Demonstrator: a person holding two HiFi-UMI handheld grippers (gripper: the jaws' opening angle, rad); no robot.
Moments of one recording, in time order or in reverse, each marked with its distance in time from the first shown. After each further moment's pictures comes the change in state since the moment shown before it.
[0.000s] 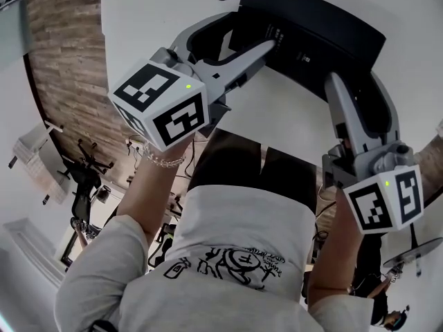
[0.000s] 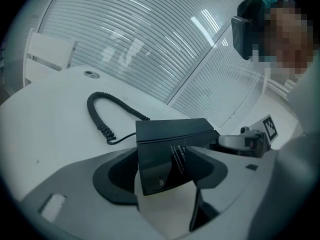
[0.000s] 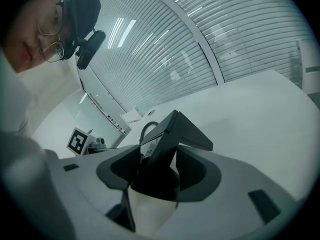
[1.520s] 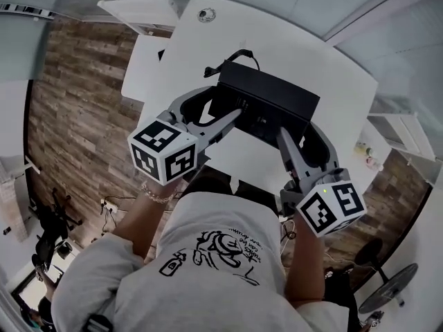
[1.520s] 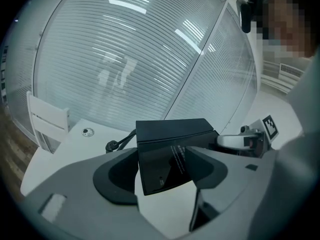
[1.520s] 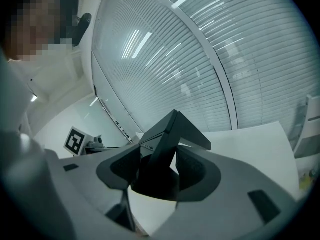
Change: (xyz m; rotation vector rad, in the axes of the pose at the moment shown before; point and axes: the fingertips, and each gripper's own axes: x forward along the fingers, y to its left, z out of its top) left arm -0.108 -0.130 0.118 0.130 -0.120 0.062; right arm -0.119 0.097 0.120 -0.089 -0.129 0.077
